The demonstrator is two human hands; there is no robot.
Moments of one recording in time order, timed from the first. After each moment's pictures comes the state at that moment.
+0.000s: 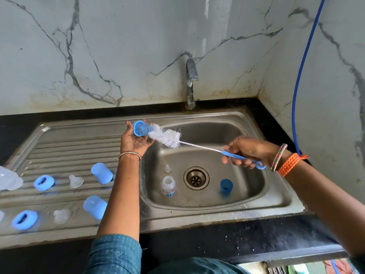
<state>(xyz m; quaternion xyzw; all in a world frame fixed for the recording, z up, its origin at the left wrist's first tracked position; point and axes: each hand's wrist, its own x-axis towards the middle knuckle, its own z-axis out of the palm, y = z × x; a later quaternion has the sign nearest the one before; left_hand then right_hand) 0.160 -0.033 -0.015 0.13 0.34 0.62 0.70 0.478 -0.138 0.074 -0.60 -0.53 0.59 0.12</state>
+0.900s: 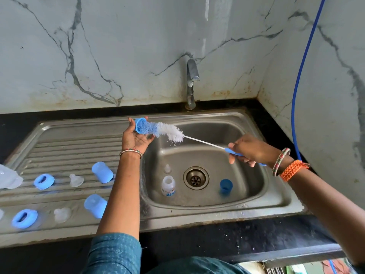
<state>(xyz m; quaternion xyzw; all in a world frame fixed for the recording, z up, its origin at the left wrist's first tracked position) 0.160 -0.031 -0.011 0.16 0.33 0.64 0.68 0.475 -0.151 0.080 -0.66 -0.60 0.42 0.14</state>
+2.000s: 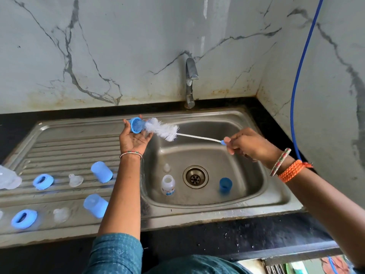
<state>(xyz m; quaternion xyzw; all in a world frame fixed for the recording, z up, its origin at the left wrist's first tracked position) 0.162 -0.037 -0.013 0.14 0.26 0.66 0.69 0.468 -0.154 0.084 -0.66 -0.60 0.41 0.22</state>
